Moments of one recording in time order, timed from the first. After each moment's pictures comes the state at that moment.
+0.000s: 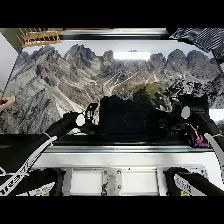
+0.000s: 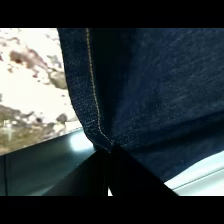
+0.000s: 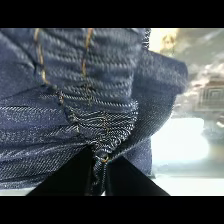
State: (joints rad) left arm -0.56 -1.33 0.75 1.18 -0.85 -1.74; right arm -0.02 -1.15 0.69 -1.46 1.04 1.63
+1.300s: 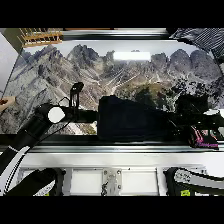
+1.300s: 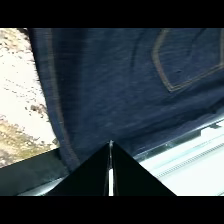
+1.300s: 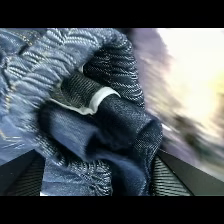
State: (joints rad) left arm -0.46 -1.02 0.86 1.18 -0.93 -1.74; right arm -0.48 -1.44 0.72 -0.77 1.13 1.03
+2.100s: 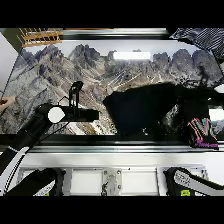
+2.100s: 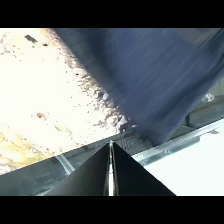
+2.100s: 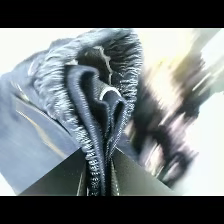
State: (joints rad) left arm -0.46 -1.02 0.86 1.18 -0.90 -1.74; right arm -0.38 -1.28 1.12 -0.87 1.01 1.33
